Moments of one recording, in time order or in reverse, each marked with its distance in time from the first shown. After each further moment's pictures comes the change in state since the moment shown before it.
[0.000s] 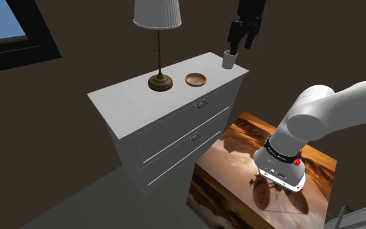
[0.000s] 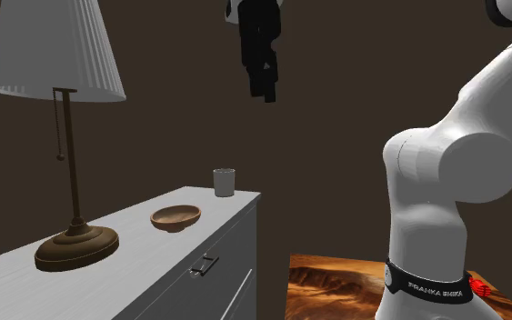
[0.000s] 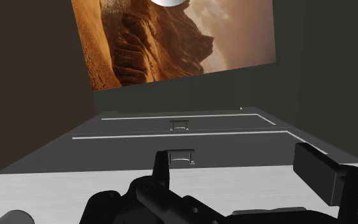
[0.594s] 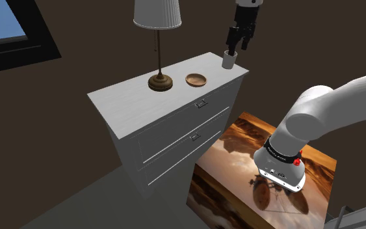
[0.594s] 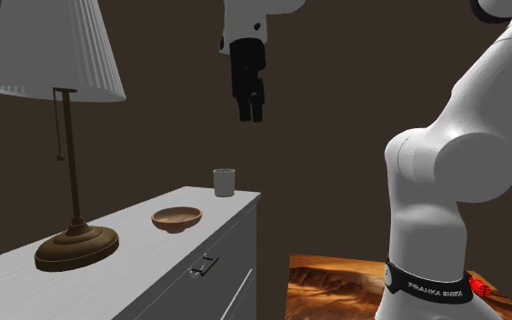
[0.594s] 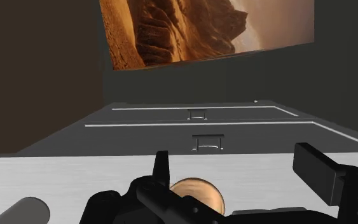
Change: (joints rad) arm -0.043 0.110 -0.120 -0.024 -0.091 0.140 -0.145
